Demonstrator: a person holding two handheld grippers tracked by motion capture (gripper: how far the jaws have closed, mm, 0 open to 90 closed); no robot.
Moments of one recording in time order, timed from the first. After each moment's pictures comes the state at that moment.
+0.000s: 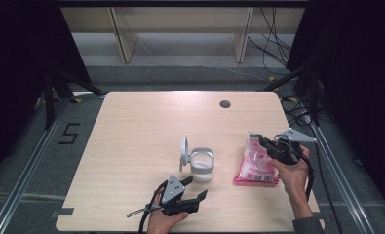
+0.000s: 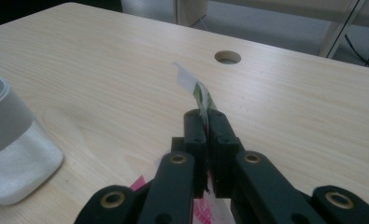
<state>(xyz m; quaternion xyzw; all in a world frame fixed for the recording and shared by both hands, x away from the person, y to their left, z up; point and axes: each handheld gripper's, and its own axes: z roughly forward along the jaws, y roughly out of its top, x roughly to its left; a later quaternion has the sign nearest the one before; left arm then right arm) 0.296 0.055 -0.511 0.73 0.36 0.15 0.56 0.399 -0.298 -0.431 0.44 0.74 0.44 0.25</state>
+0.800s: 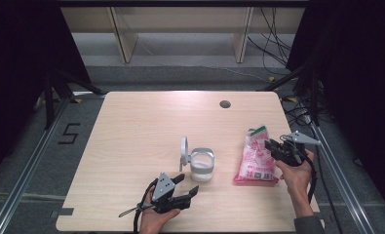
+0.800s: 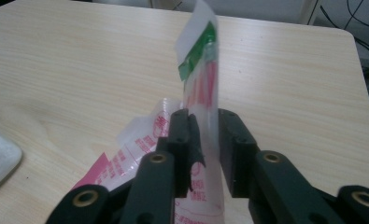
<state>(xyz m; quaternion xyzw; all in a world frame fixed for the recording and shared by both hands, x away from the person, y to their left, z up) 0.300 0.075 -0.510 0.72 0.37 0.16 0.56 0.402 -0.319 -0.450 0.50 0.72 0.42 0.25</state>
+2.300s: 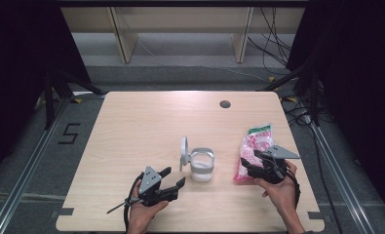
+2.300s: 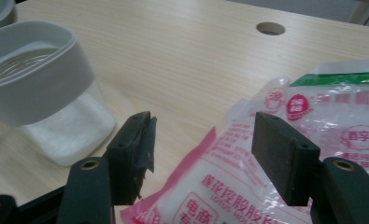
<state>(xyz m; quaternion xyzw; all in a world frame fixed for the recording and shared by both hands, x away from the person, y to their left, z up) 0.313 0.110 -0.500 0.70 0.40 0.19 0.56 0.360 -0.256 -0.456 0.45 0.75 0.43 0.21</state>
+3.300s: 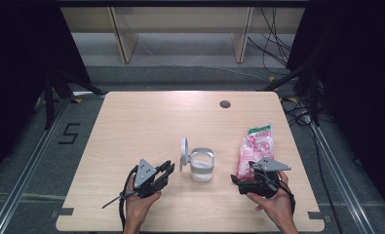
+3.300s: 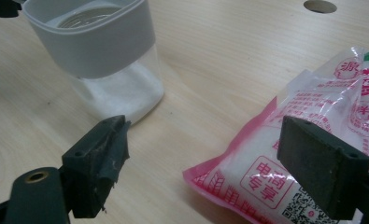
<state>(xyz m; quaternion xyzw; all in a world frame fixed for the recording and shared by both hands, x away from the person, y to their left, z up) 0.332 0.122 -0.491 0.71 0.38 0.24 0.55 0.333 -0.237 -0.467 0.41 0.79 0.42 0.18</state>
